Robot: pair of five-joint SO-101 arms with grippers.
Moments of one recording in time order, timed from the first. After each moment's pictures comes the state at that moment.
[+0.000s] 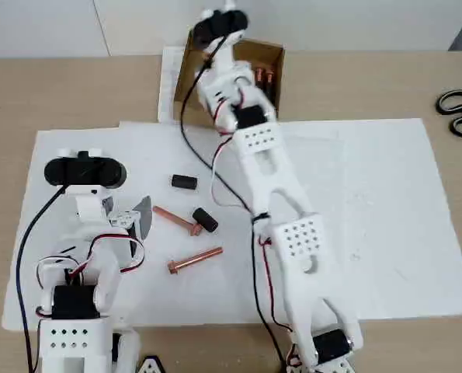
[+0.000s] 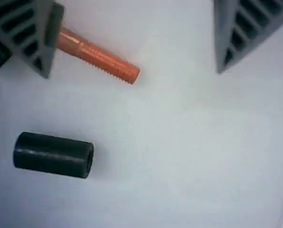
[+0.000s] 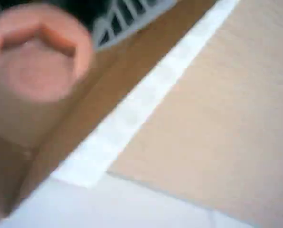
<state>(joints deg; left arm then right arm) -5.2 -71.6 68.9 54.6 4.8 -23.5 71.8 -76.7 33.5 -1.6</state>
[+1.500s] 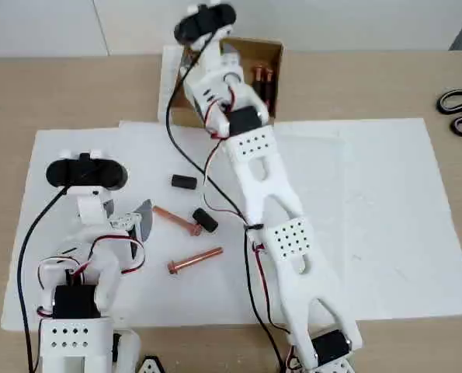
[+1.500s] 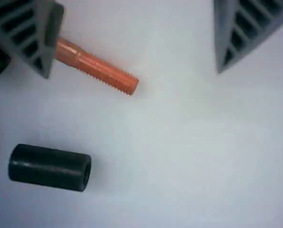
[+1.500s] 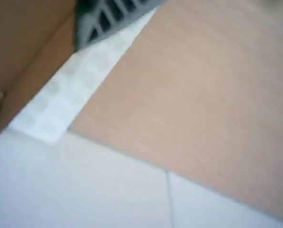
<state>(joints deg) -5.2 -71.6 70.1 54.6 4.8 -25.1 71.5 -92.6 49.2 -1.6</state>
